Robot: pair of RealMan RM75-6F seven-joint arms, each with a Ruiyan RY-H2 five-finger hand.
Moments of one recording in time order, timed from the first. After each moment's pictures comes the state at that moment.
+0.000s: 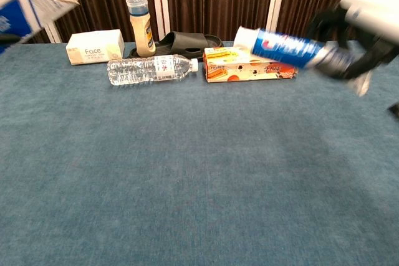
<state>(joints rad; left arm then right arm) -0.48 -1.21 -0.21 -1.68 1.37 1.23 -0.09 0.56 -1.30 0.14 -1.74 -1.43 1.29 -0.33</state>
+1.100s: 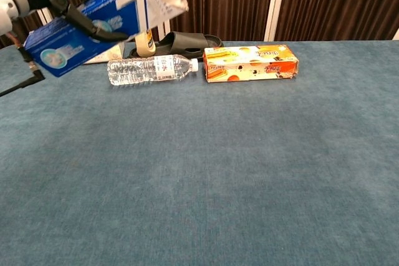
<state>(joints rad) -0.71 -1.39 -0.27 -1.59 1.44 1.12 -0.07 0.62 -1.05 0.16 -1.21 -2.03 1.65 -0.17</state>
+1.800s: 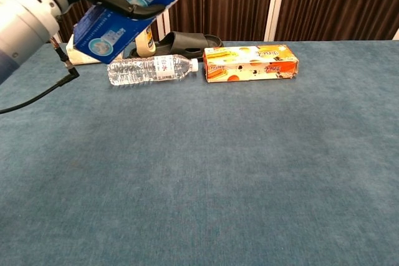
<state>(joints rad) -0.78 -1.66 -0.30 -1.32 1.56 1.32 -0.22 0.66 -0.99 0.20 -1.20 -2.01 1.67 -0.19</state>
